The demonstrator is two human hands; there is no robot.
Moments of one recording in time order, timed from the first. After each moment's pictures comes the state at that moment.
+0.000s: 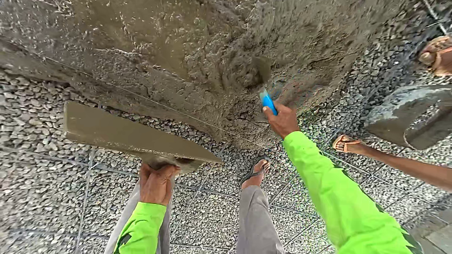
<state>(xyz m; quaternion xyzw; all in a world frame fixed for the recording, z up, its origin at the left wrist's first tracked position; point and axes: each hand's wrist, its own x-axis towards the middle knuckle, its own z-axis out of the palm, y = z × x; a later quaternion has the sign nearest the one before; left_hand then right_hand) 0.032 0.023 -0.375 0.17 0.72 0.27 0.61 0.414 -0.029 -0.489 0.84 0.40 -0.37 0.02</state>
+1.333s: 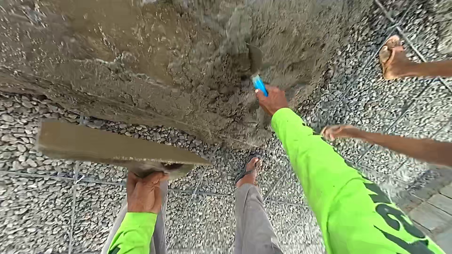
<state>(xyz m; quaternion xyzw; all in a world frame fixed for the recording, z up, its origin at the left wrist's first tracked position) 0.029 0.021 -0.374 0.16 0.74 0.25 0.61 0.425 0.024 -0.457 0.86 0.48 -0.16 0.09</state>
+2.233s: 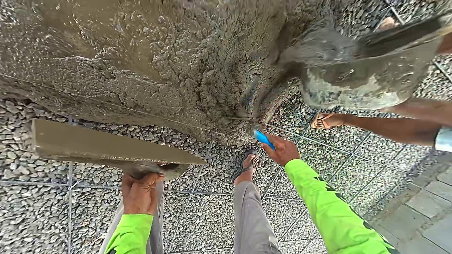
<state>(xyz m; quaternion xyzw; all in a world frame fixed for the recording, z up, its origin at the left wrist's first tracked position) 0.039 0.012 -0.383 0.19 0.73 0.24 0.62 0.442 -0.187 -0.443 0.79 0.46 -0.39 0.16</state>
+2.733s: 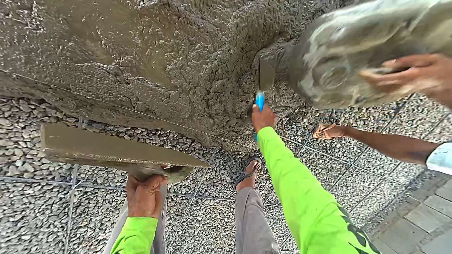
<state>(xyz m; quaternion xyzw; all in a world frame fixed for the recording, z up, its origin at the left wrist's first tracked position) 0.032 0.025 -0.375 0.15 0.74 0.26 0.60 0.398 -0.008 -0.509 0.93 0.14 -0.33 0.04</state>
